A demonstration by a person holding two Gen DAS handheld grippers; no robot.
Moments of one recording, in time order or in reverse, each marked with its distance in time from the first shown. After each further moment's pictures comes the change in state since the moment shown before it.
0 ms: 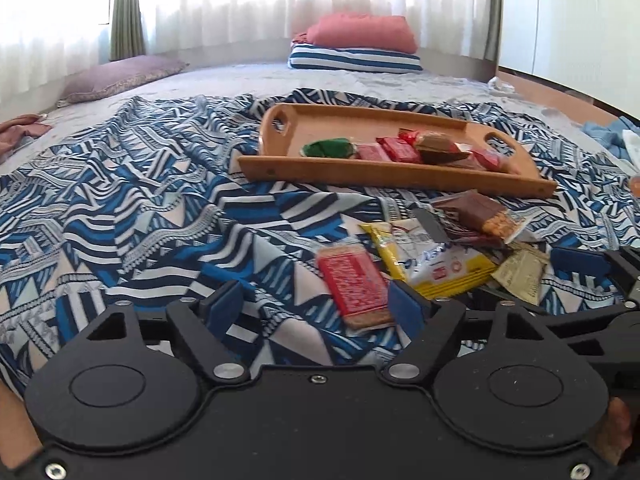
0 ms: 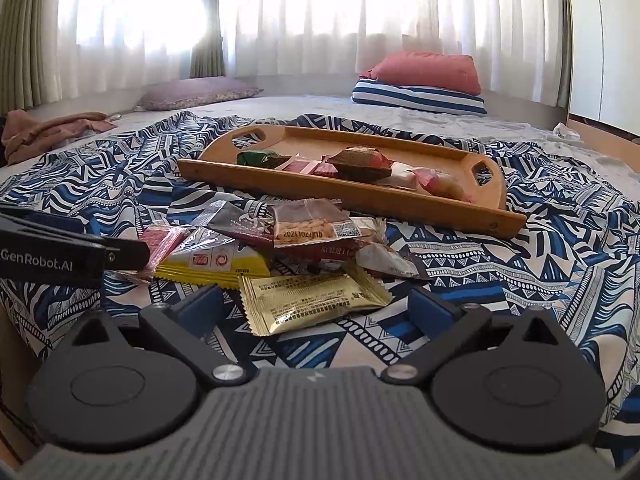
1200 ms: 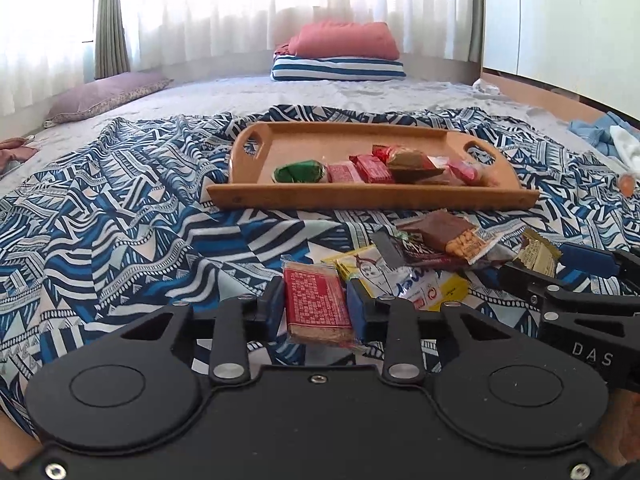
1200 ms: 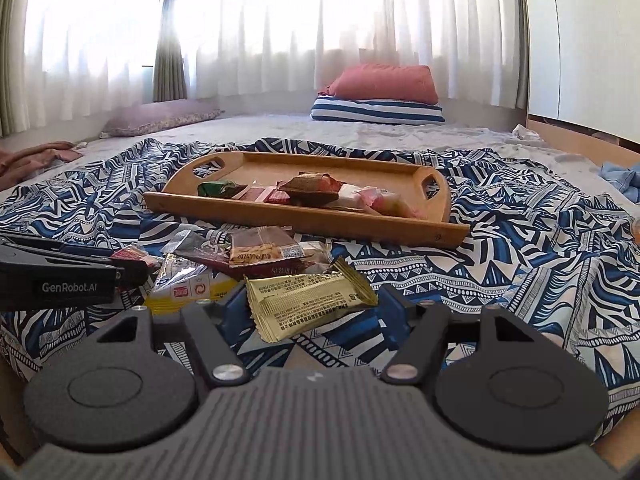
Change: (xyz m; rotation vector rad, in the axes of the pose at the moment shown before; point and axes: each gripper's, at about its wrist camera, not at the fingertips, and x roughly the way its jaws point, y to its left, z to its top) left arm 0.001 -0.019 0.018 0.044 -0.035 -0.015; right arm -0.026 -0.015 0.010 0.068 -0.058 -0.123
